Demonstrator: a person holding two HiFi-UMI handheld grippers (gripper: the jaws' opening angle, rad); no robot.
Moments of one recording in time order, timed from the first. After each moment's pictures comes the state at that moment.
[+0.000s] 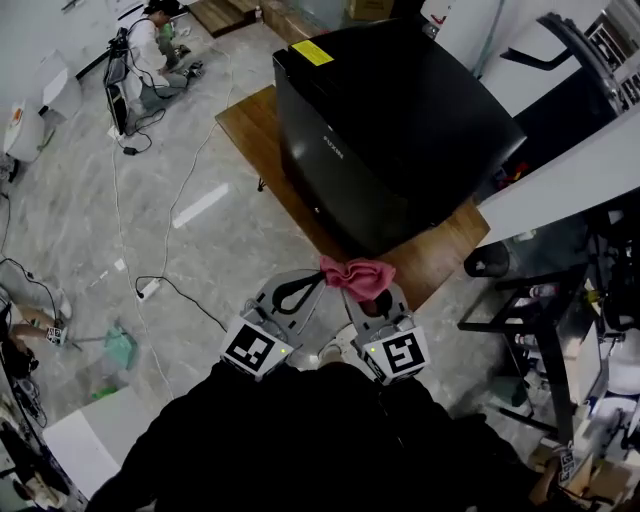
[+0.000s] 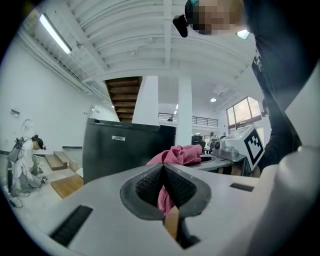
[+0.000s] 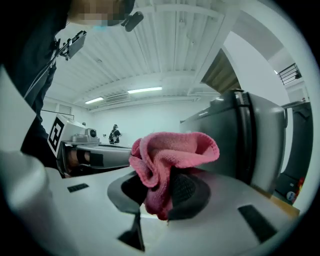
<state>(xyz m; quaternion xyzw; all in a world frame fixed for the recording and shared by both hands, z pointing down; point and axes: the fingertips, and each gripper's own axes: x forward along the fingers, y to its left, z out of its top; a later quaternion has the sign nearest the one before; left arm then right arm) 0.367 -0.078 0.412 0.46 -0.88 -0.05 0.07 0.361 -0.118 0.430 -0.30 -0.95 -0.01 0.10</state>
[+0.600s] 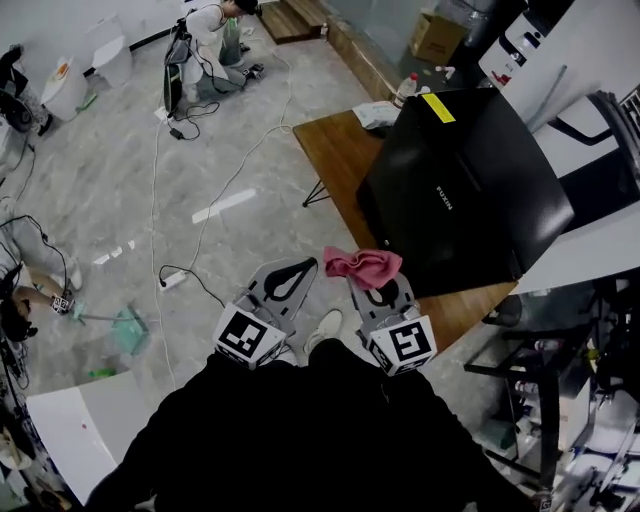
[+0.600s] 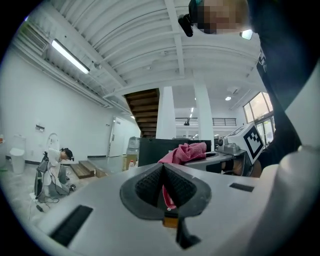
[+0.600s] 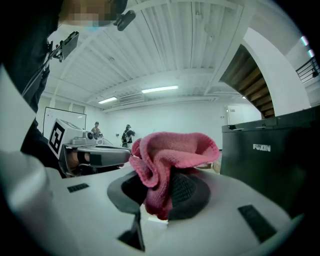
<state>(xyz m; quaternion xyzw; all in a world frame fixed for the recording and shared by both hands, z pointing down) 0.321 0.153 0.380 0.37 -0.93 -0.04 0.03 0.306 0.088 0.391 -0.37 -0.93 -0.03 0.08</state>
